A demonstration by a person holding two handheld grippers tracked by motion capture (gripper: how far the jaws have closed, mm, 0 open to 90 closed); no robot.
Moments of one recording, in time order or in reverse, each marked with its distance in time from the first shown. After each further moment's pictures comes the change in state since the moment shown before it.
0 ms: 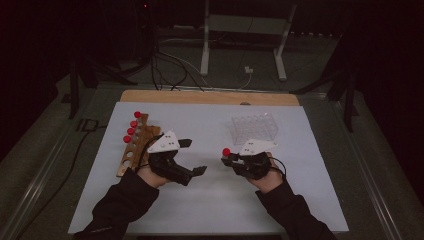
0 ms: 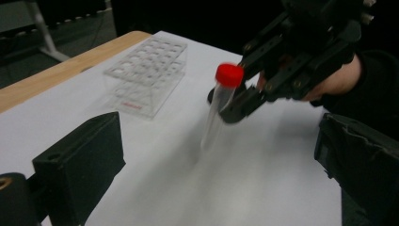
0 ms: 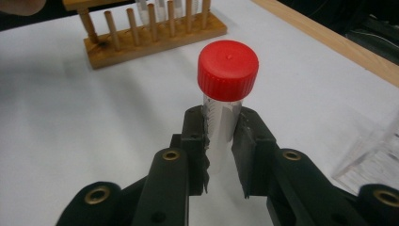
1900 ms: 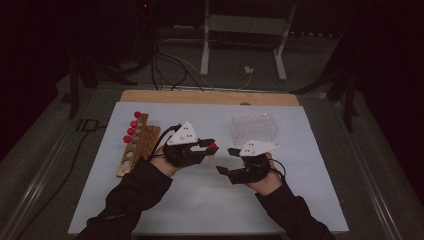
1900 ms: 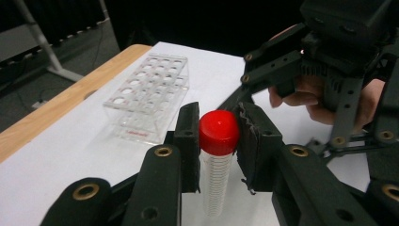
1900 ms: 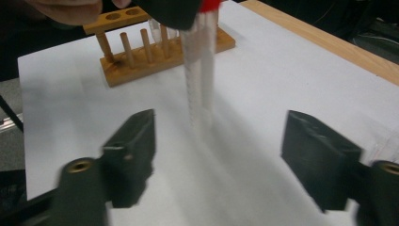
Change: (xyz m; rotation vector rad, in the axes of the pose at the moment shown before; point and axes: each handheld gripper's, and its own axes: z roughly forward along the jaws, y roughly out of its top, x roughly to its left) left arm 0.004 0.029 0.020 0.030 0.038 0.121; right arm 0.008 0.005 -0.005 -0.047 0.025 0.049
